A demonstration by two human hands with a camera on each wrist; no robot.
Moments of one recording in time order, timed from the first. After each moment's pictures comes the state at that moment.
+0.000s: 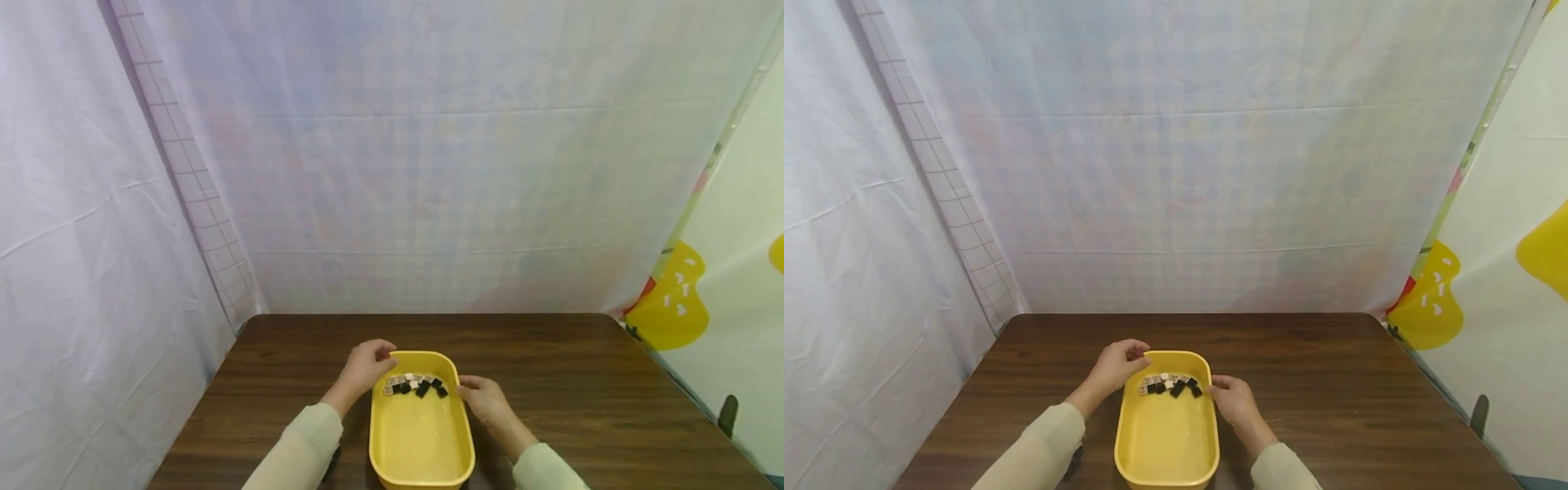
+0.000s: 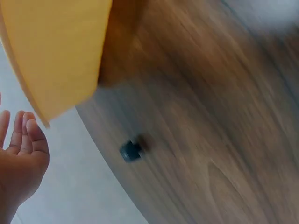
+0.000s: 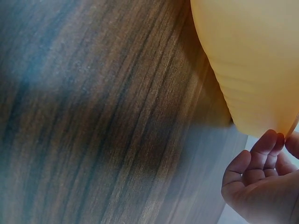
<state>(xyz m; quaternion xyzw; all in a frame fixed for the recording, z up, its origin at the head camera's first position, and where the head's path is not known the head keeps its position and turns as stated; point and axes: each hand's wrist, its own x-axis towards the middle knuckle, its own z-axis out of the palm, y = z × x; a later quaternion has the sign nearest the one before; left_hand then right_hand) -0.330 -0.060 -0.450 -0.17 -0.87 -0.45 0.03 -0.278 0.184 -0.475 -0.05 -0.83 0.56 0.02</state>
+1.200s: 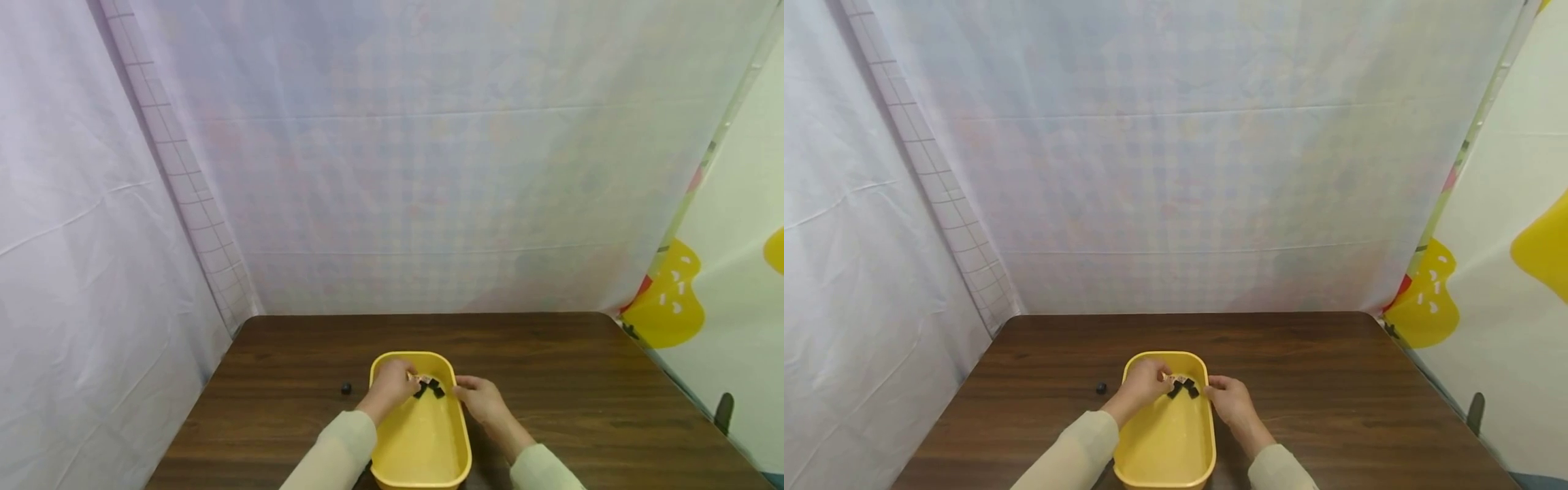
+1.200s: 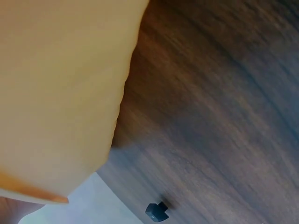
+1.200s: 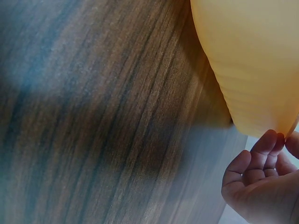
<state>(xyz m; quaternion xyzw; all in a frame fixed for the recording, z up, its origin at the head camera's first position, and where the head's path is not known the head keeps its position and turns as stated) -0.319 0.000 -0.468 -0.16 -0.92 -0.35 0.01 -0.278 0.185 -0.477 -0.04 -0.82 0.57 0.03</state>
